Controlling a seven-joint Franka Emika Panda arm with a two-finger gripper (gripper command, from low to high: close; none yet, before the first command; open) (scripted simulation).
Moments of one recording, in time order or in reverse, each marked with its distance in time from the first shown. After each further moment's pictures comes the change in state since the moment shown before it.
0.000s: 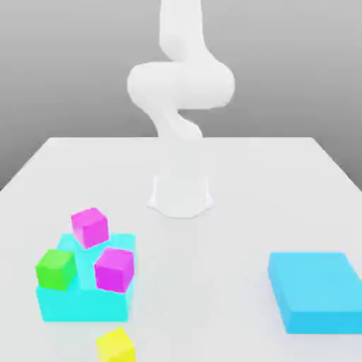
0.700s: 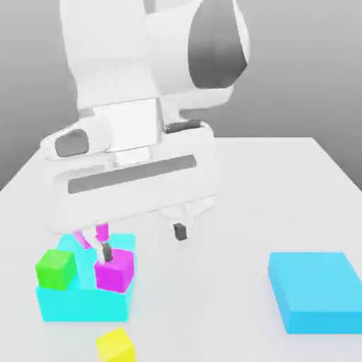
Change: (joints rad) arm 0.146 0.765 -0.256 -0.047 0.277 0.232 -0.733
